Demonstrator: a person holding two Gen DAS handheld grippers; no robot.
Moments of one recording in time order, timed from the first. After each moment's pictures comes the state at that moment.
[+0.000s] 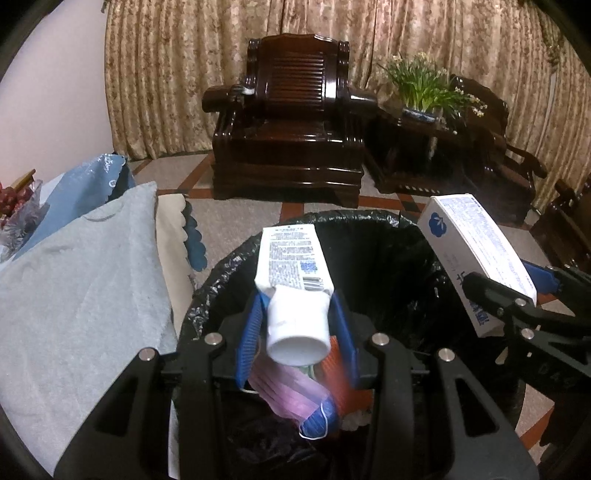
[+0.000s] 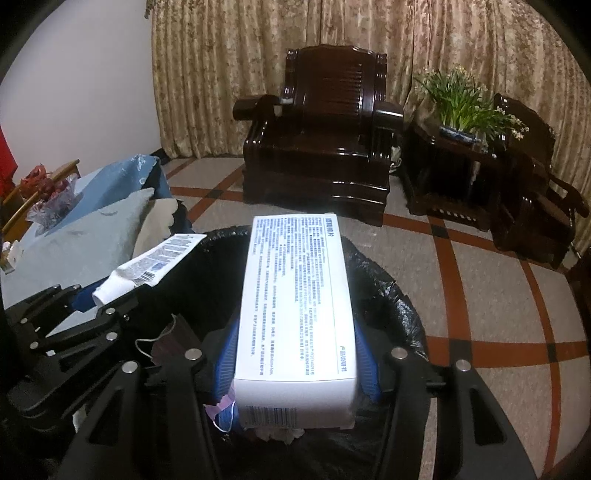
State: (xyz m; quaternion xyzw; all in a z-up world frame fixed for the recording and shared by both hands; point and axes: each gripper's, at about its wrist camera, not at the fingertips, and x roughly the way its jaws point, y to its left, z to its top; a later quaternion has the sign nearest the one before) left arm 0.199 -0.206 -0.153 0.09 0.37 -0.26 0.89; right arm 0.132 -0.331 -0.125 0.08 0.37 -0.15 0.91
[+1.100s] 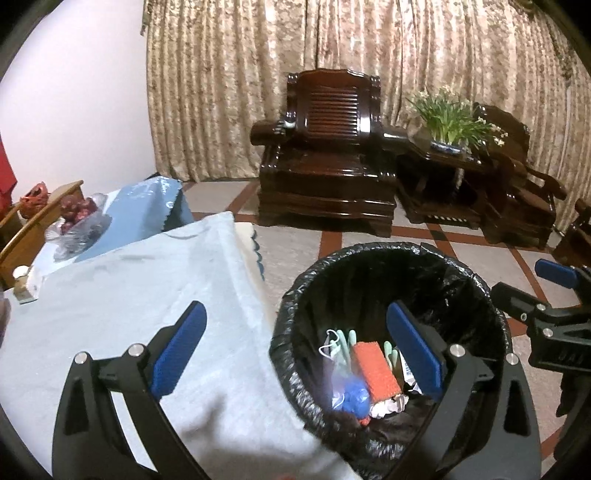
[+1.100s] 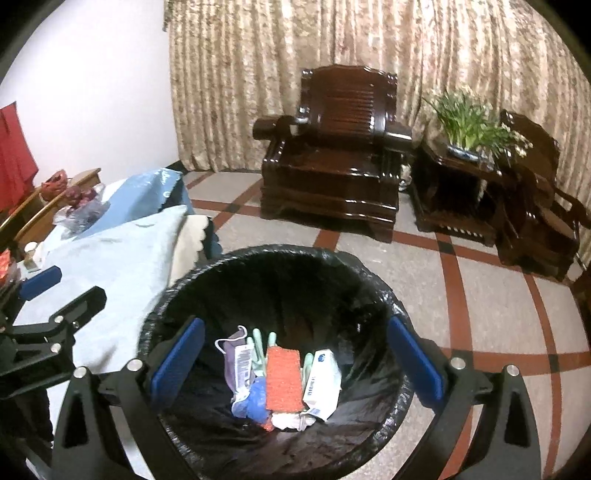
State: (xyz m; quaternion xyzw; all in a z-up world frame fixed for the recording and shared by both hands) left arm 0.132 -0.121 -0.066 0.08 0.31 -0.20 0.93; right arm 0.081 -0.295 -0.059 0.07 0.33 -0.12 0.93
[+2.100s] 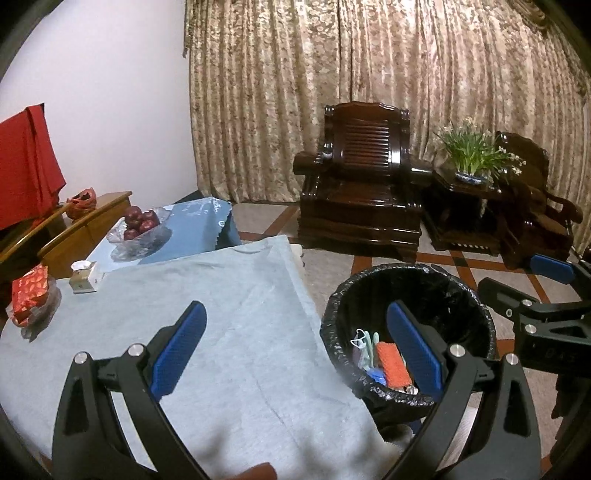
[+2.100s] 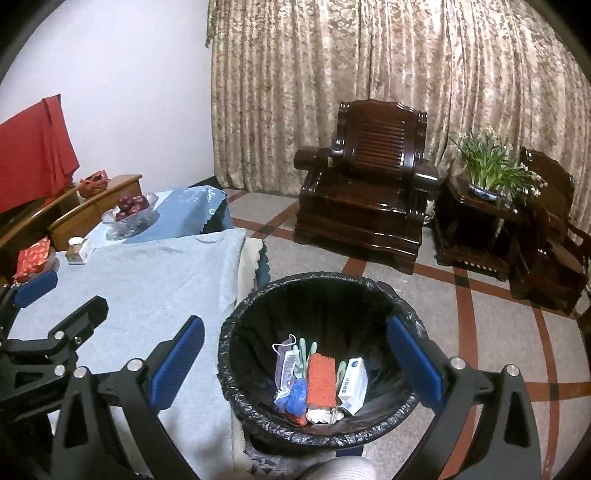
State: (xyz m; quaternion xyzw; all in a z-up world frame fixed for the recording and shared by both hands) left arm 0.034 -0.052 0.014 0.07 0.26 -0.13 0.95; right arm 0.022 -0.224 0.006 0.04 0.29 -0.07 0.95
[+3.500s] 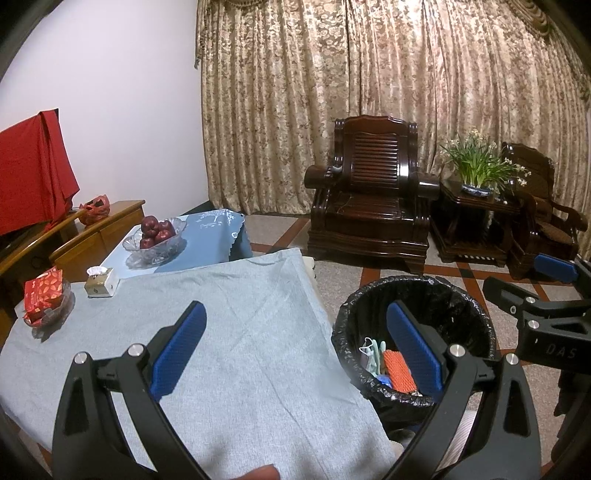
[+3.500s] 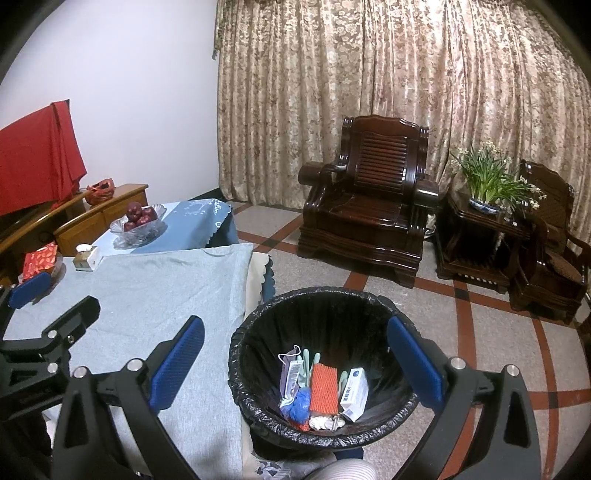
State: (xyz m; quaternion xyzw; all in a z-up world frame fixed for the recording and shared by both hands) left arm 0.015 -0.037 0.029 0.06 0.24 -0.12 0.96; right arm 0.008 -0.213 0.022 0.03 0.27 -0.07 0.96
